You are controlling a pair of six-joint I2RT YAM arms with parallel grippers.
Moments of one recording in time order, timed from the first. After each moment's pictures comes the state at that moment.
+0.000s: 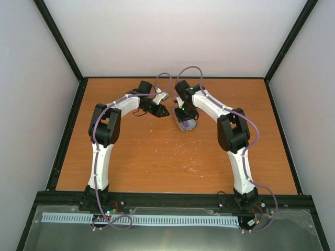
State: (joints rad) left arm -0.33 2.27 1.72 -0.53 0.68 0.21; right arm 0.52 2.23 1.92 -1.06 -0.11 0.09
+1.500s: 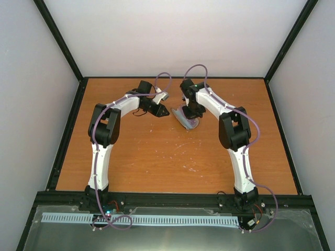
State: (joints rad) left arm -0.33 2.26 1.70 -0.52 0.68 0.20; right arm 0.47 2.26 1.96 -1.13 0.08 0.10
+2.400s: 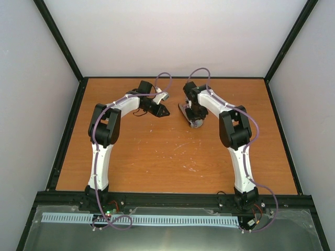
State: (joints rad) left arm -0.34 2.26 1.70 -0.52 0.69 0.20; right arm 0.44 2.28 1.90 -1.08 0.09 0.10
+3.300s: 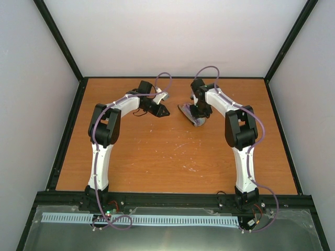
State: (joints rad) left arm -0.34 2.26 1.70 -0.52 0.69 0.20; right arm 0.36 2.22 1.84 -1.01 -0.01 0.10
